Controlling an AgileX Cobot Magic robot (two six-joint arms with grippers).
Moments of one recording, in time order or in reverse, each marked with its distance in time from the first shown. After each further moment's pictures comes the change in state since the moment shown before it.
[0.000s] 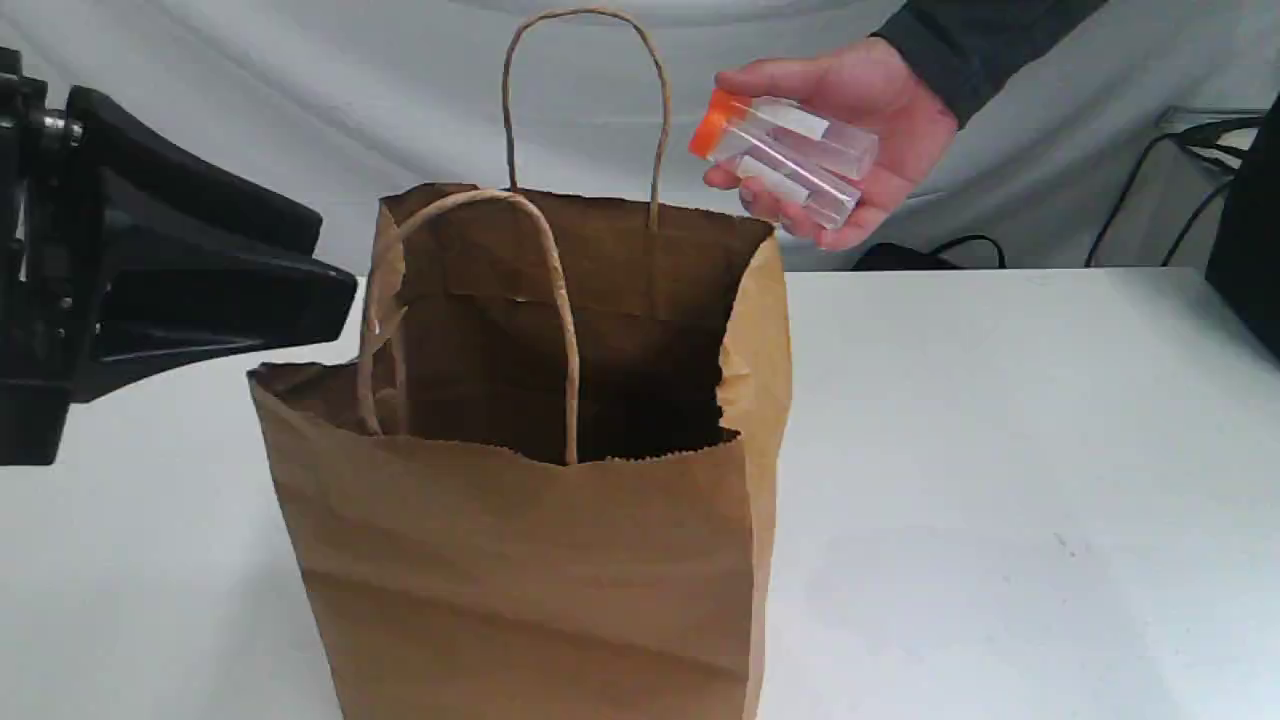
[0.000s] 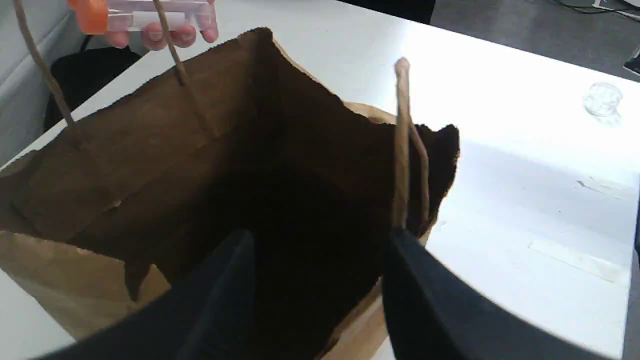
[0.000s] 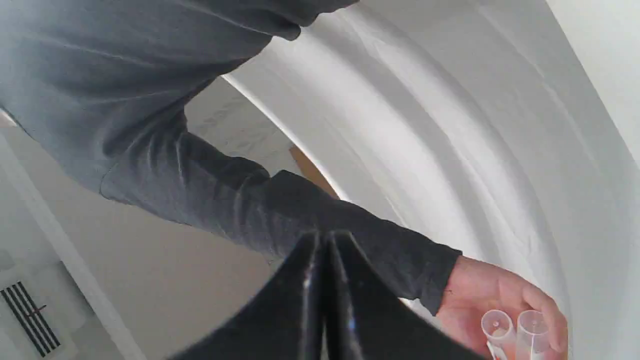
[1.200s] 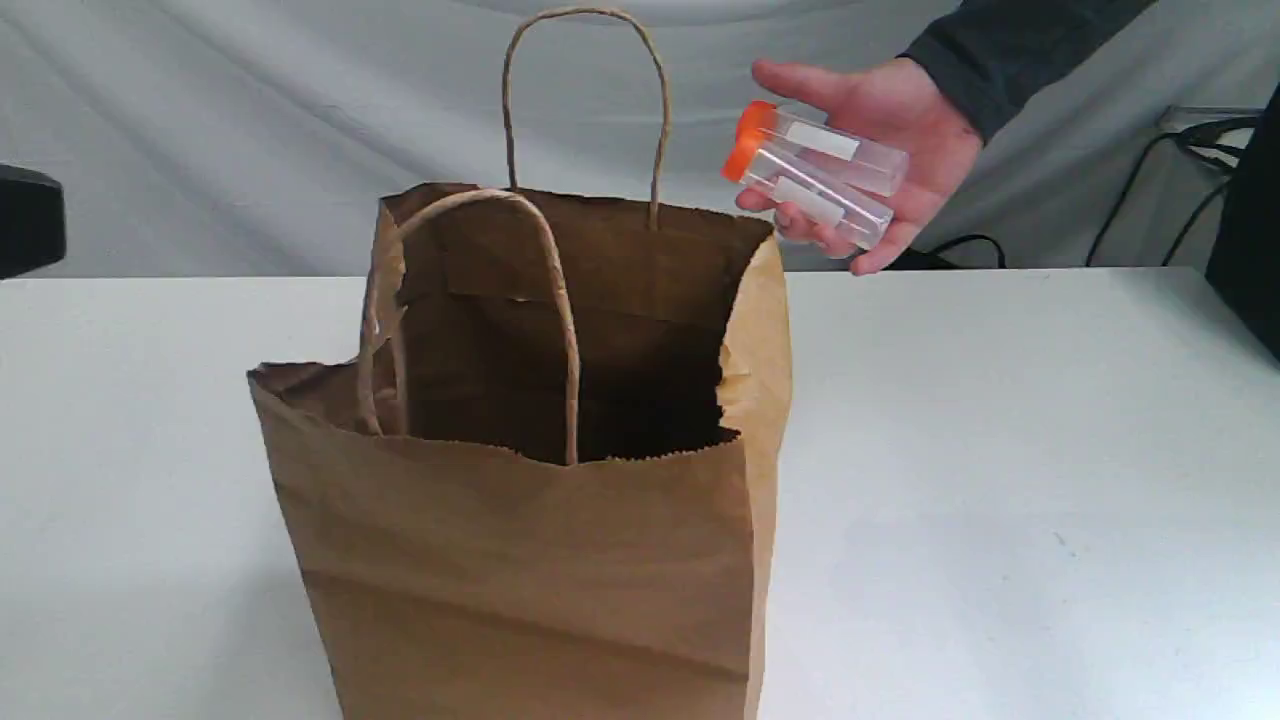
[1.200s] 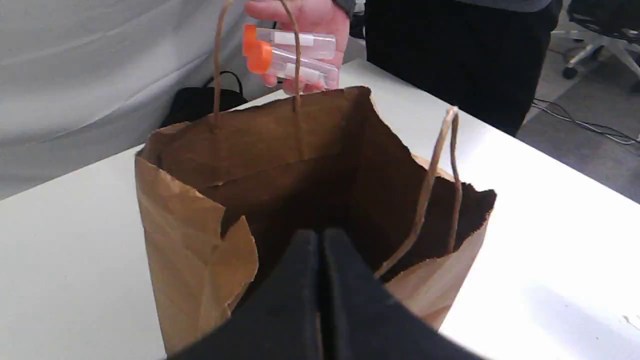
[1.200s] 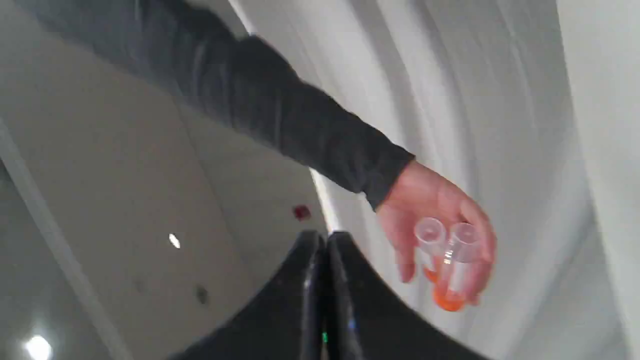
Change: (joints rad) left arm 0.214 -0.285 0.139 -0.067 -0.029 -0.195; right arm 0.000 0.000 0.000 -0.146 0.144 -0.026
